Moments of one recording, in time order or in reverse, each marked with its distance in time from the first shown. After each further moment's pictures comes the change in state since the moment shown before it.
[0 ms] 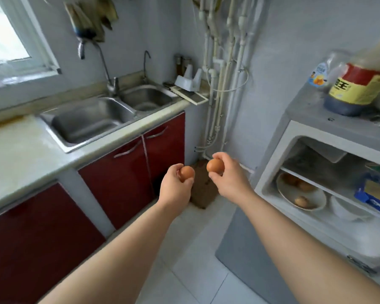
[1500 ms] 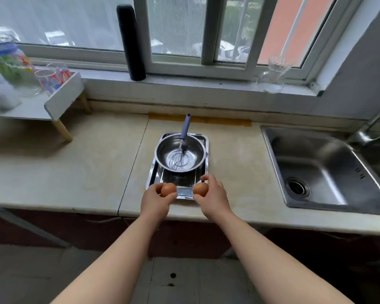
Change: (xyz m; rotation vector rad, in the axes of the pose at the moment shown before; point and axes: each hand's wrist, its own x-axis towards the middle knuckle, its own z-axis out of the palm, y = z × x) left_hand 0.121 -0.331 -0.548 -0.259 0.795 -0.581; right_hand 0.052 -0.433 0.562 -0.014 -0.752 -0.407
